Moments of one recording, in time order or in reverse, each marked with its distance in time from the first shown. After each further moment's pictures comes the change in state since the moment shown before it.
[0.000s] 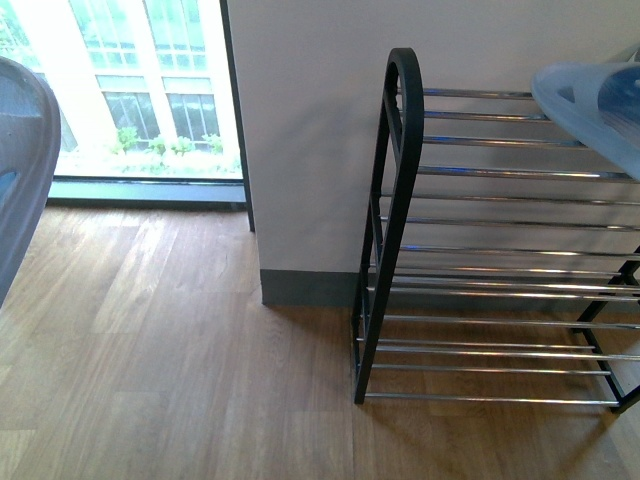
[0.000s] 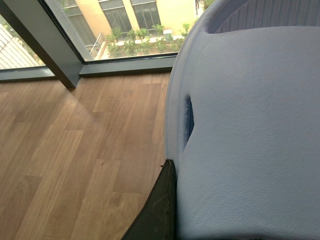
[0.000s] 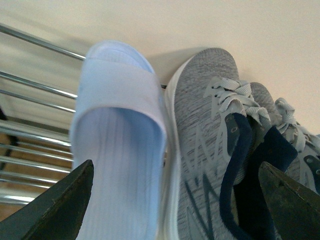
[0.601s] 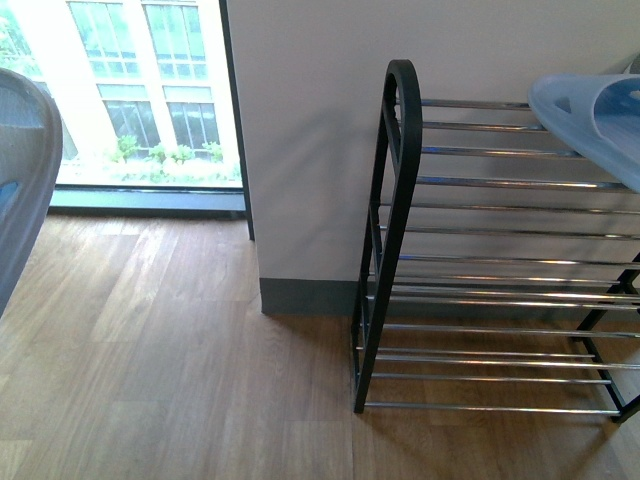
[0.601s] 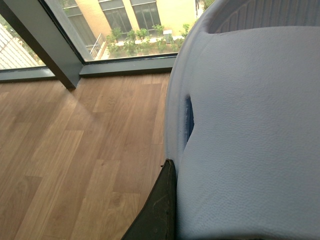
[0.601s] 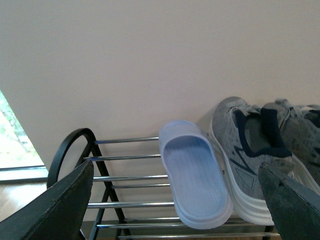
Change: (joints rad) left arm 0.000 0.000 0.000 0.000 0.000 0.000; right arm -0.092 -0.655 -0.701 0.523 -0.270 0.543
